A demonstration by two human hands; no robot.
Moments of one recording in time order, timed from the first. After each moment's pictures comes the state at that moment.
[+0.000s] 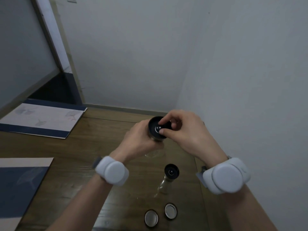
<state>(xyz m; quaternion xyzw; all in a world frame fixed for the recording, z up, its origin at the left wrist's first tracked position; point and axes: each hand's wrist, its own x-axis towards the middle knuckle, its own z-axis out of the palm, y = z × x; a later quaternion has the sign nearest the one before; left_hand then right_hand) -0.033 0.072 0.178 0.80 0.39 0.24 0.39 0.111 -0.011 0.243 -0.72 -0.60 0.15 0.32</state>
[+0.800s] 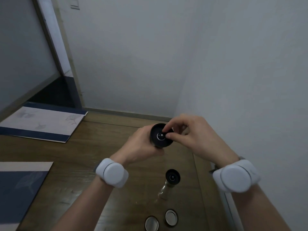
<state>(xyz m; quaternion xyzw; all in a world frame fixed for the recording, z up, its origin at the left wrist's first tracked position) -0.040 0.080 0.181 0.81 0.36 0.23 0.40 0.125 -0.008 0.251 -0.68 -0.67 0.14 0.27</state>
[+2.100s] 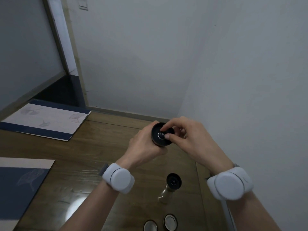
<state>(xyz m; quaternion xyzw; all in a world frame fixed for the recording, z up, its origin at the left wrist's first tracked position) -0.033 0.076 0.181 0.76 0.41 0.28 0.41 0.118 0.005 0.239 -0.67 -0.68 0.12 0.29</state>
